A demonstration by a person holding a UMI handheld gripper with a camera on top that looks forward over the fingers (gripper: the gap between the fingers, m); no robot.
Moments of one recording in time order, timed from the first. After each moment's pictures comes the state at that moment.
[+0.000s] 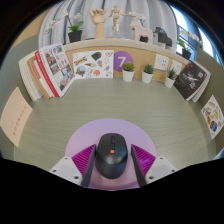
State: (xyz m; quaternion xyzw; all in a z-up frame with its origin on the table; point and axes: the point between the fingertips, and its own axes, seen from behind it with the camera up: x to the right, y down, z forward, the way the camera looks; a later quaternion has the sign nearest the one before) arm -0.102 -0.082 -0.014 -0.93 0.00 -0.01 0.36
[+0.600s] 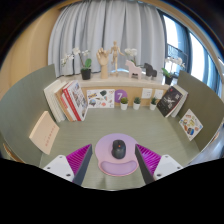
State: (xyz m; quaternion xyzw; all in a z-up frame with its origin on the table) arm -0.145 -0.203 0.198 -0.89 0.03 -0.02 0.45
